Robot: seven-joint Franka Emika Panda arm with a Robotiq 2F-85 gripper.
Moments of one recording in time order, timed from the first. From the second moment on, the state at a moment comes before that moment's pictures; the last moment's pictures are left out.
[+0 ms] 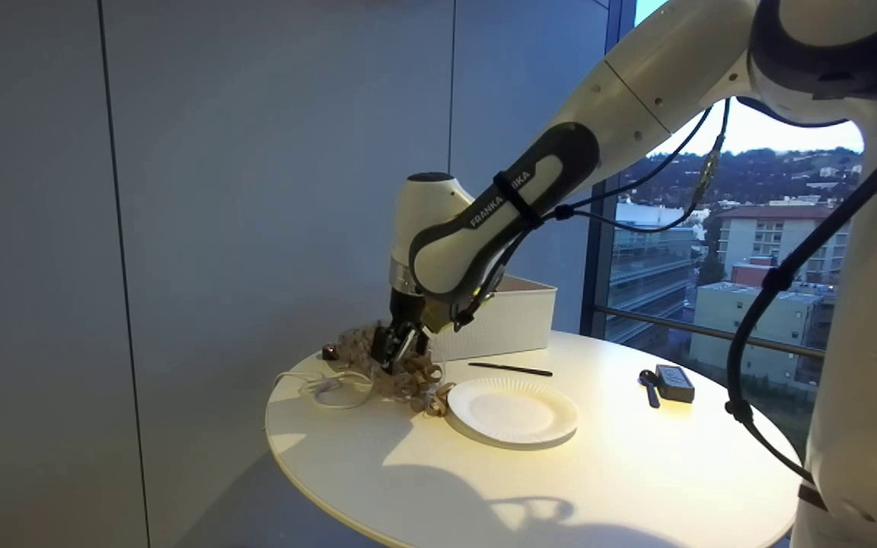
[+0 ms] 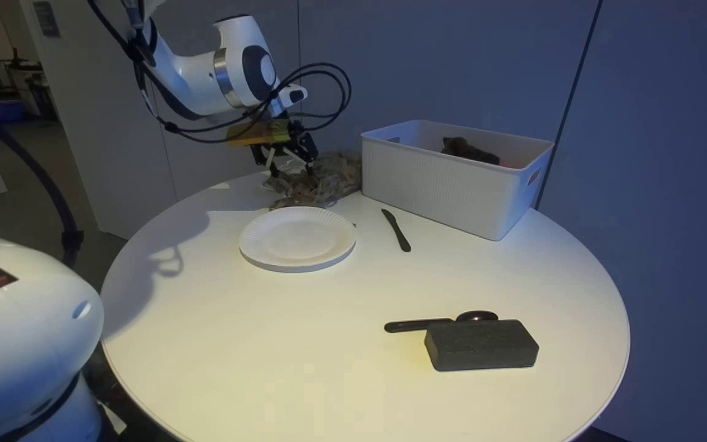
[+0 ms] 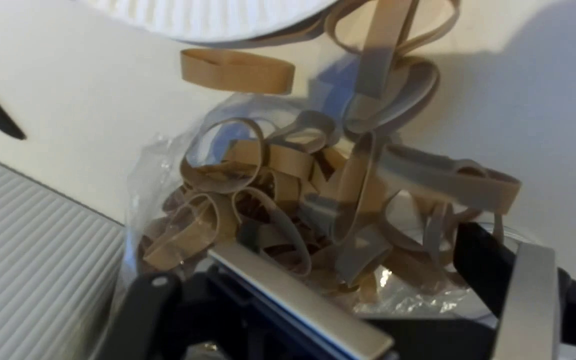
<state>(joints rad) 0.05 -0.02 0.09 -2.27 -0.33 2.56 0.17</state>
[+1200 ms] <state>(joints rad) 0.05 -0.39 0.13 -2.39 -0.18 1.94 0.41</state>
